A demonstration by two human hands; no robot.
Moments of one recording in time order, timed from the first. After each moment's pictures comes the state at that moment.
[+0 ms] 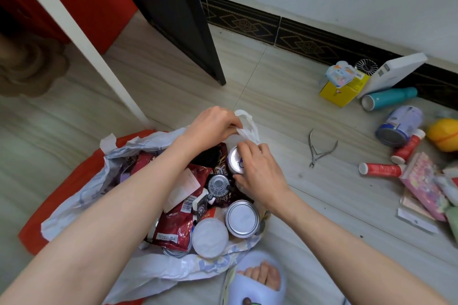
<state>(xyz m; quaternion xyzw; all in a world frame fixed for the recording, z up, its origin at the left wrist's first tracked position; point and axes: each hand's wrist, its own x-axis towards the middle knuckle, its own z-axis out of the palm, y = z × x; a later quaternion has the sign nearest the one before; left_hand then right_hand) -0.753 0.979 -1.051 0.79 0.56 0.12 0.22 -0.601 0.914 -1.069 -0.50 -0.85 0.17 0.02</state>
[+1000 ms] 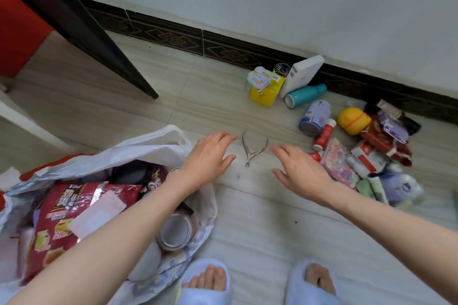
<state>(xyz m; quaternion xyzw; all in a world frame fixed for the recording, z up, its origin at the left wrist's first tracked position) -0.620 0.957 -1.068 0.80 0.53 0.10 0.24 -0.399 0.935 -1.039 -0.57 -0.80 0.18 -0.07</state>
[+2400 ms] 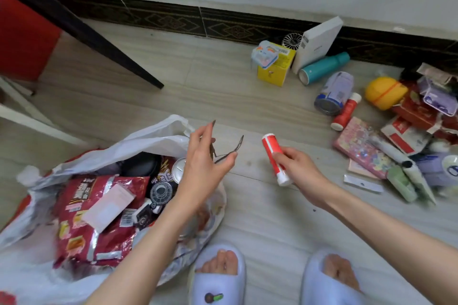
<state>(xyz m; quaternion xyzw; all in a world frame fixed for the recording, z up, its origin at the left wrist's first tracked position) -0.604 0.912 -1.053 0.62 0.67 0.27 0.32 -0.415 0.916 -1.067 -0.65 -0.34 0.63 0.25</state>
